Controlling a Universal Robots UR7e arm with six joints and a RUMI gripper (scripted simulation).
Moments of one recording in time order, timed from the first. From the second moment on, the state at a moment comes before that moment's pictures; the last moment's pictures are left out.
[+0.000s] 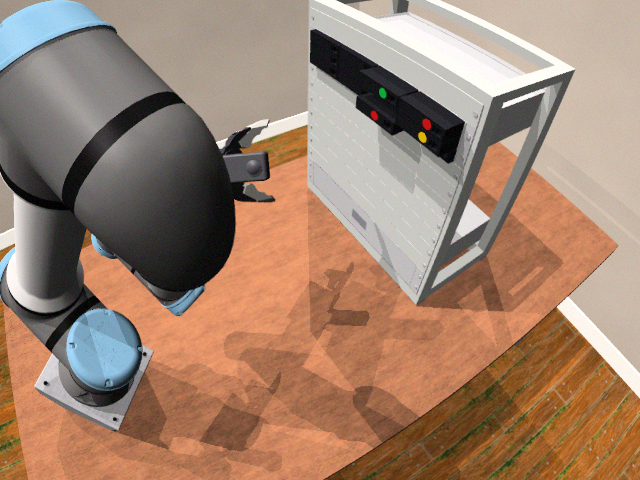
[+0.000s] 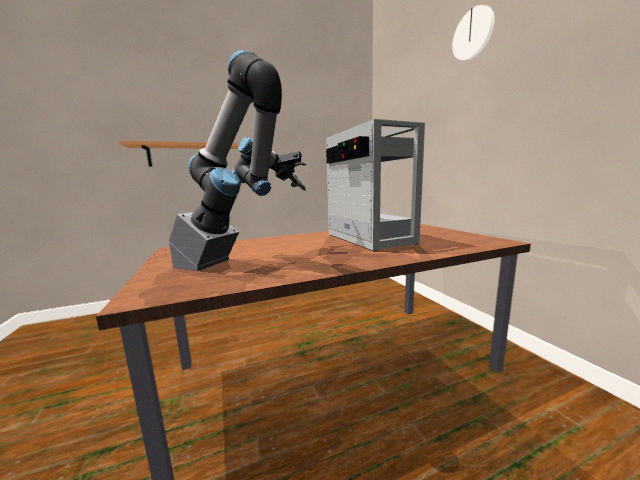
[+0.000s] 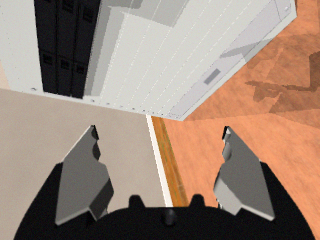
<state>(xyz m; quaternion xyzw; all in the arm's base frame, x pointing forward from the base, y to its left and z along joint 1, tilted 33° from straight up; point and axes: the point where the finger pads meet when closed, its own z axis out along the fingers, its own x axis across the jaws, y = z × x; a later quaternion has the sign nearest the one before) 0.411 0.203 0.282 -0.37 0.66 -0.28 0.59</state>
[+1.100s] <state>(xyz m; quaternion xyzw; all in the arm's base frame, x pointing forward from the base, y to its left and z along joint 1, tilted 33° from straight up) 0.370 0.140 0.430 -0.16 0.57 -0.19 0.78</state>
